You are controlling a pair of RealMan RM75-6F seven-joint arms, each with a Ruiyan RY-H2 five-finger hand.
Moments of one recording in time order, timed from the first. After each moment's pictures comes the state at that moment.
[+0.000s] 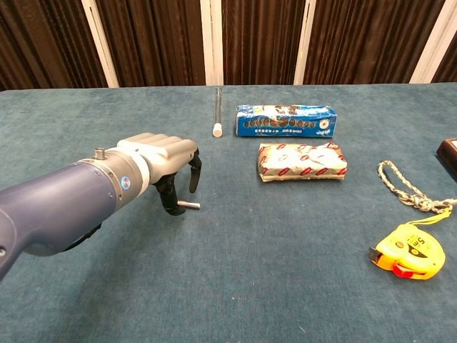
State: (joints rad) left arm -1.00 -1.86 -0.21 -1.59 0.50 1.29 1.02; right arm 0.13 -1.19 0.11 -1.52 -1.33 1.34 0.01
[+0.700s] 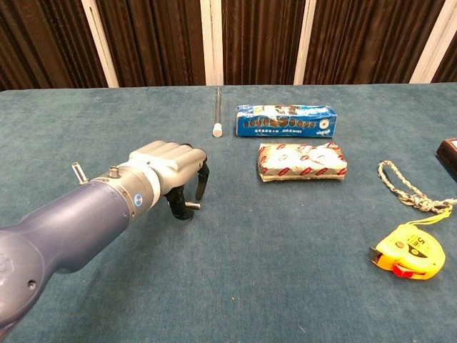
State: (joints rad) left arm -0.98 -1.93 -0.19 -1.47 0.58 1.26 1.00; right arm 0.13 -1.19 0.11 -1.52 -1.33 1.34 0.01
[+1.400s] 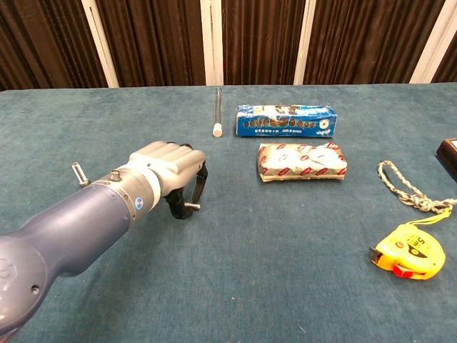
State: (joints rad) left arm -0.96 -1.95 -0.19 -1.45 0.61 1.26 1.03; right arm 0.13 -1.19 0.12 -1.52 -1.32 1.33 0.01
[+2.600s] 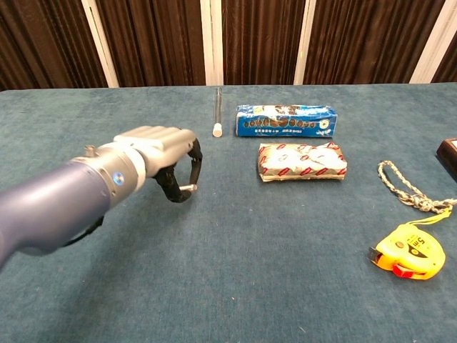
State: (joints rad) left arm -0.90 -1.84 -0.26 -1.60 0.63 1.24 0.94; right arm 0.14 -1.19 0.11 -1.52 -1.32 1.32 0.01
